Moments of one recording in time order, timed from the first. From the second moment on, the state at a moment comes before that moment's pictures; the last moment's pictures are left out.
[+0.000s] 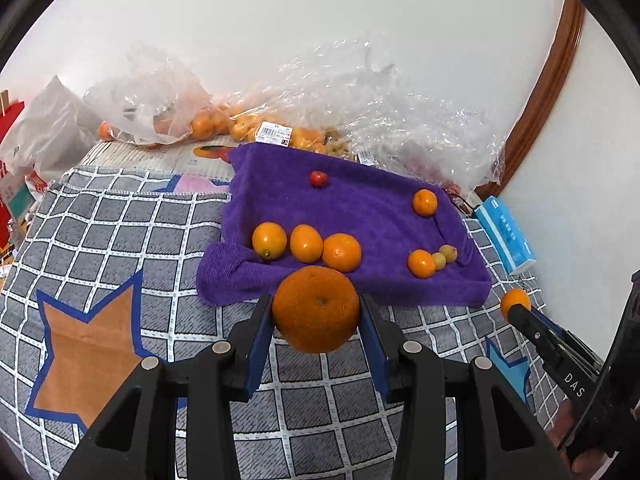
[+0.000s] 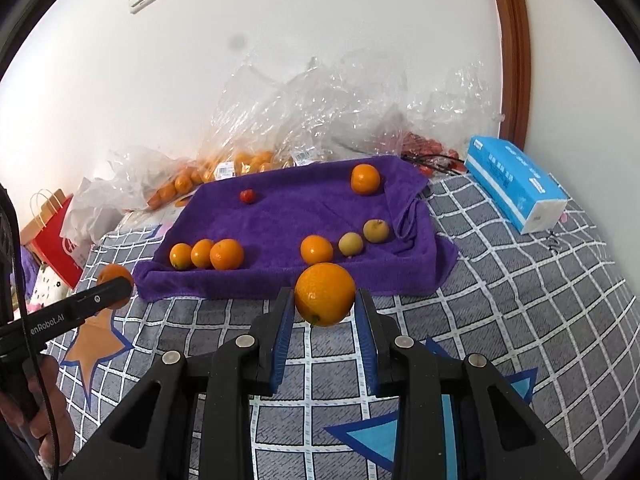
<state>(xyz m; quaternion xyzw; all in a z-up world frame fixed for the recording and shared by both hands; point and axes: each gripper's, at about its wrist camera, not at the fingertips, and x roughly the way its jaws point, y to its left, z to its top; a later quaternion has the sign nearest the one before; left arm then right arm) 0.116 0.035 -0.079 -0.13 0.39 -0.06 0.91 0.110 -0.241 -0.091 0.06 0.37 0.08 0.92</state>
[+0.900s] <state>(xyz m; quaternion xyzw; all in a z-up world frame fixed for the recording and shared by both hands) 0.168 0.037 -0.076 -0.14 0.40 -0.06 0.91 0.164 -0.240 -0.089 0.06 0.36 0.08 0.93</state>
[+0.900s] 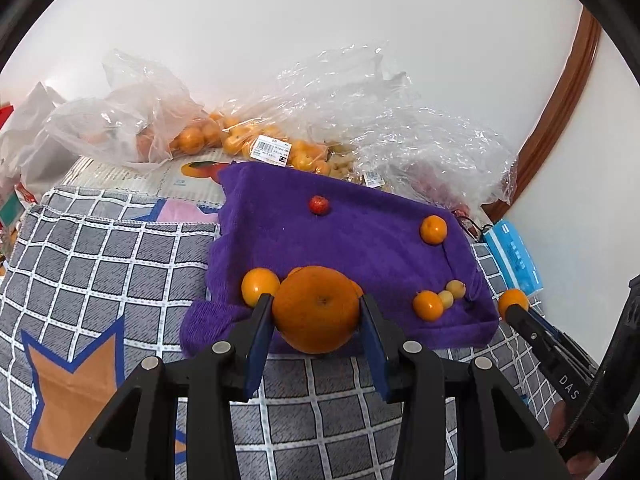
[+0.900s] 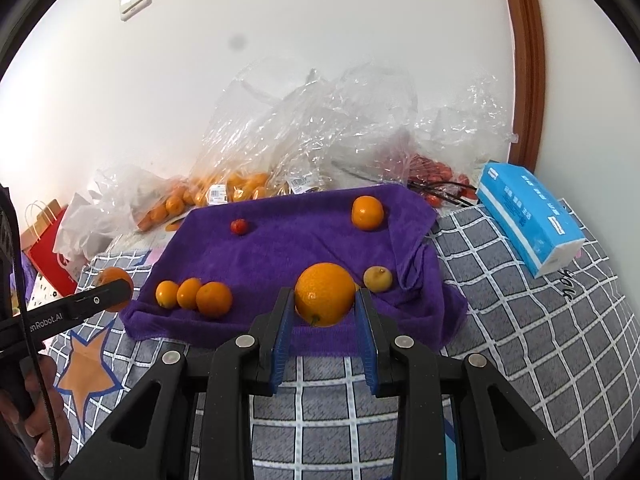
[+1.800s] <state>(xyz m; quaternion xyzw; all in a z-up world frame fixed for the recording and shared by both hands) 0.253 0.015 -0.126 -0.13 0.43 -0.06 0.89 0.251 -0.225 -0.152 0.05 0.41 0.10 0.91</state>
